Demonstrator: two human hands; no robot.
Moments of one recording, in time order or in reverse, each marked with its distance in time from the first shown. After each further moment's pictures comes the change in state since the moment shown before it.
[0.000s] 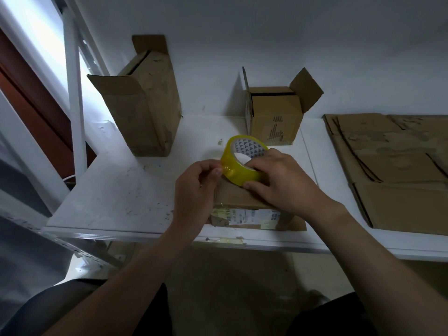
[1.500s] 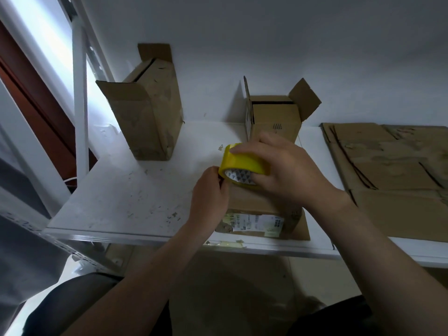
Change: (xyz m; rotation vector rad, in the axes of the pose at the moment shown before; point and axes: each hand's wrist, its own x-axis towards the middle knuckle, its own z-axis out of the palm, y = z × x) left_hand 0.010 -0.005 0.025 0.251 -0.124 -0.082; right_hand 0.017 -0.013 -0.032 -0.056 0.156 -0.225
